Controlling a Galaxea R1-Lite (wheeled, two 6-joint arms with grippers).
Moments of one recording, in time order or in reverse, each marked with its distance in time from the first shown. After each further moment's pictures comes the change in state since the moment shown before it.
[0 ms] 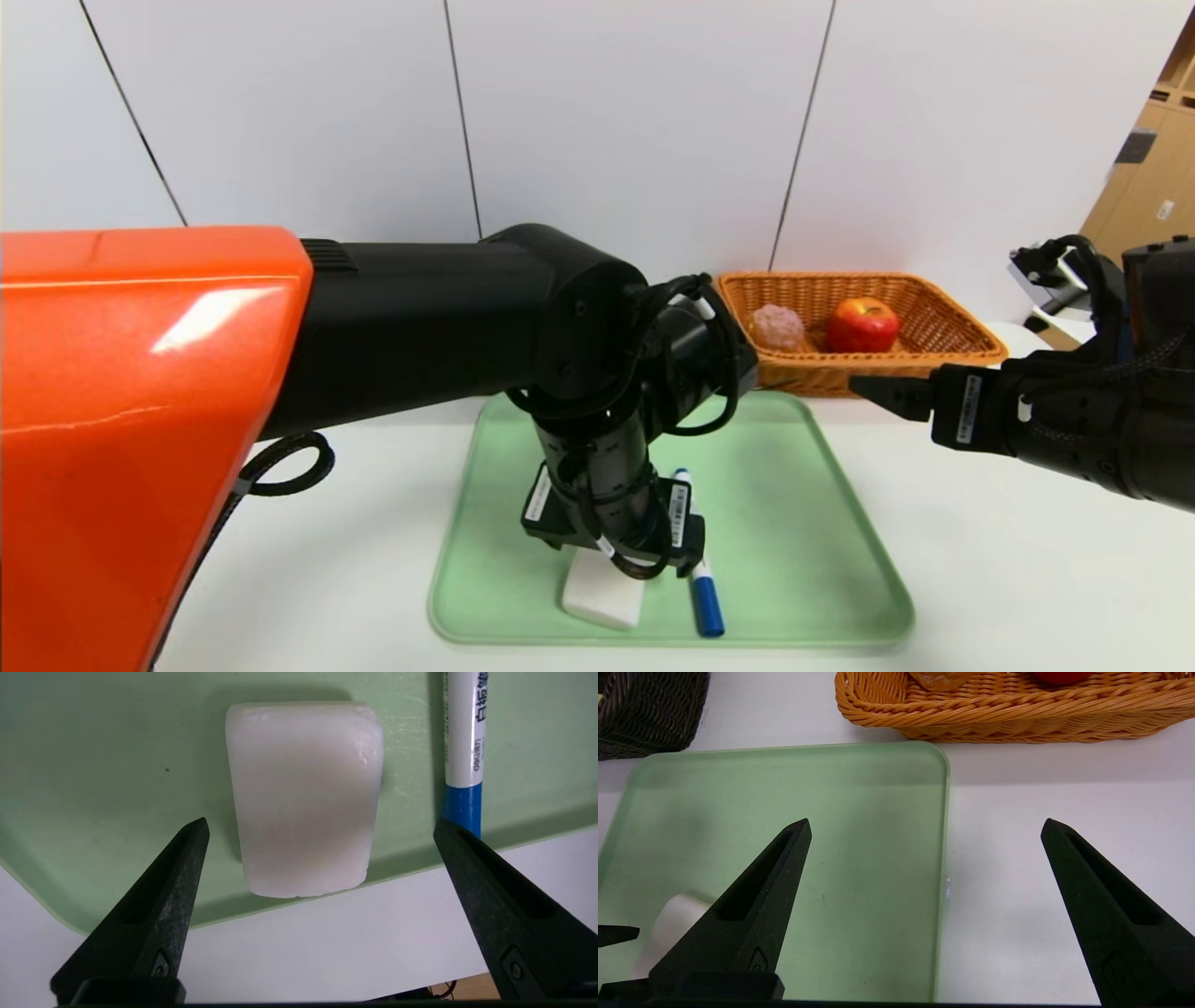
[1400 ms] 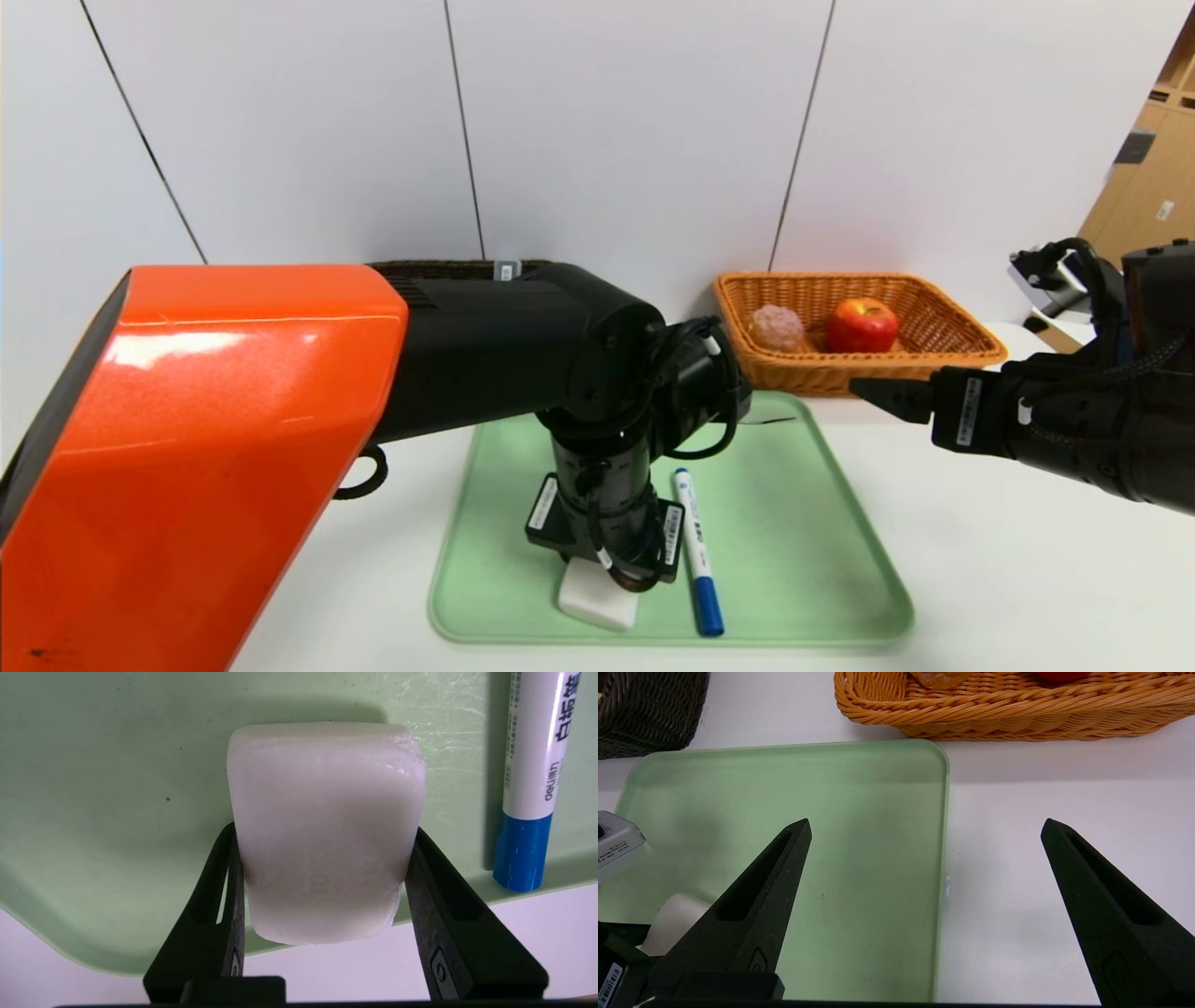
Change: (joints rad) left arm 0.015 0.069 0.004 0.001 0.003 0.060; right arm -0.002 0.000 0.008 -0.006 0.003 0.001
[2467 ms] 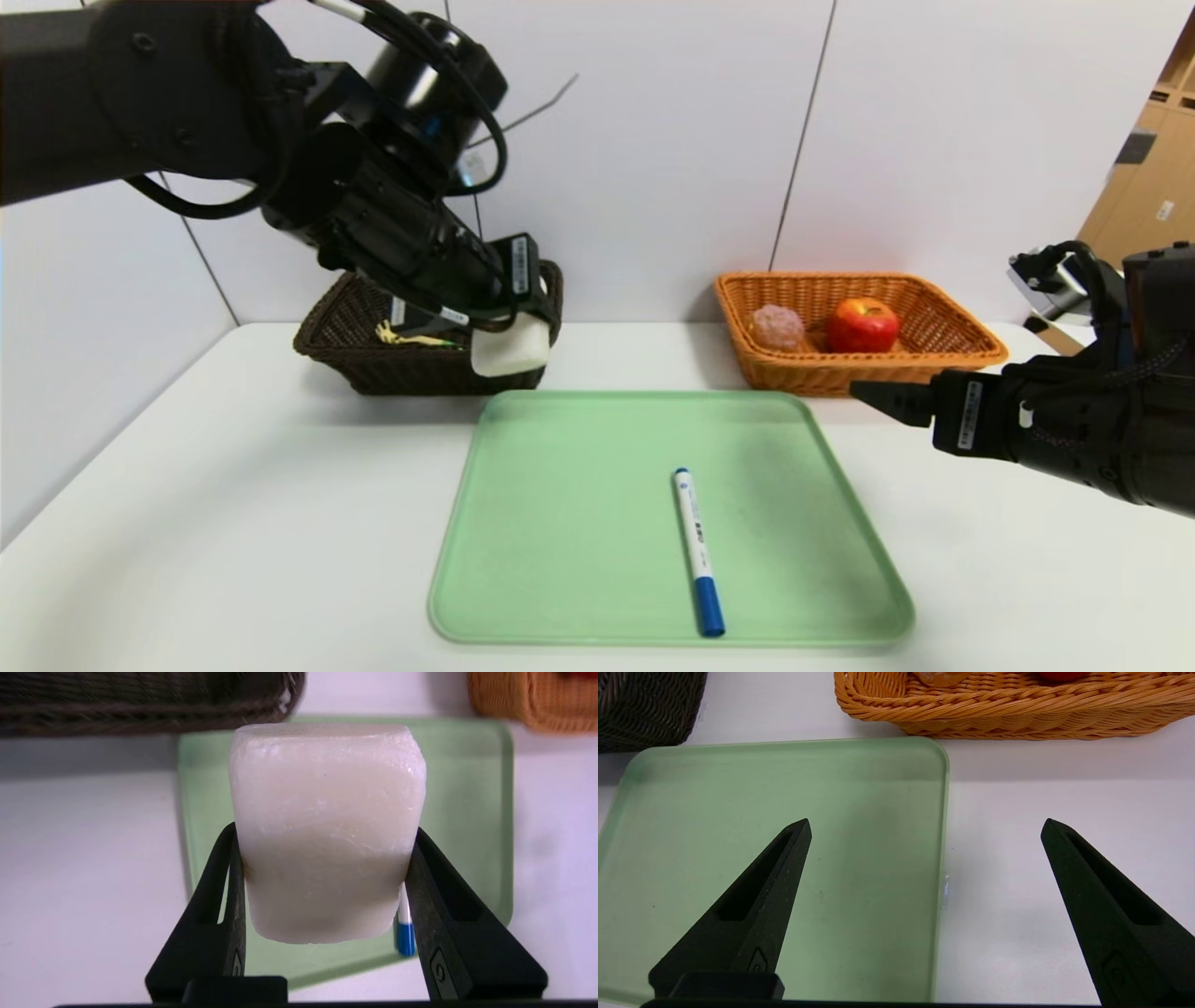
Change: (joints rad) left arm 0.319 -0.347 -0.005 -0.257 0.010 0.024; right arm -0.001 -0.003 0.006 0.000 0.000 -0.010
